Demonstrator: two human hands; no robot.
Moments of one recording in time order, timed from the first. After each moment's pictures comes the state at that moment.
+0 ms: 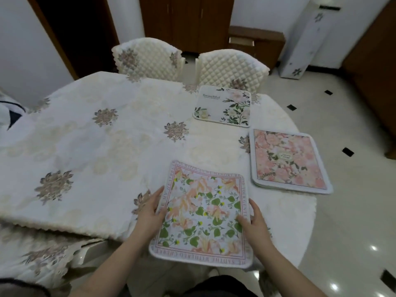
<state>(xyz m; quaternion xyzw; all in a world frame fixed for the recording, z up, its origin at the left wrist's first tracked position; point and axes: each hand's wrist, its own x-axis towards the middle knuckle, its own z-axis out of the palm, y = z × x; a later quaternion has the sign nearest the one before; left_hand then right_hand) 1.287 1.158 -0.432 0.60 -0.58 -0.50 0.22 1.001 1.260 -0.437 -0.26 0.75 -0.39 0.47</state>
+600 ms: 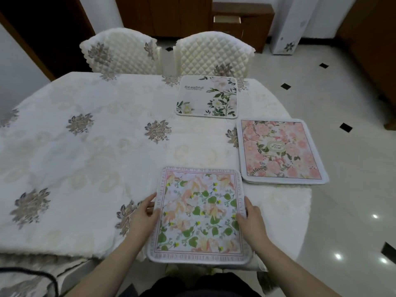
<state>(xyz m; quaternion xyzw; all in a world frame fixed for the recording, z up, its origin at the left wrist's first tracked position) 1.254 1.124 -0.467 0.65 -0.55 -0.49 0.20 0.959 1.235 -0.465 -0.34 0.82 -0.25 0.40</state>
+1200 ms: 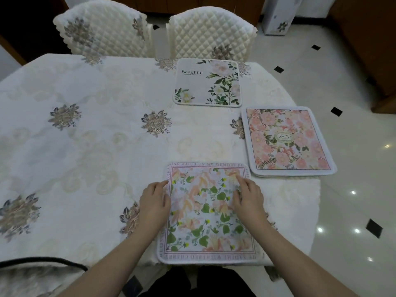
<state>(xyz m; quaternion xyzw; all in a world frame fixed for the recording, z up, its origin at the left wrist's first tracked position) 1.247 1.079 -0.489 0.57 -0.77 -0.24 0.16 0.987 1.184 -0.468 -0.47 0.84 -0.19 0.19</state>
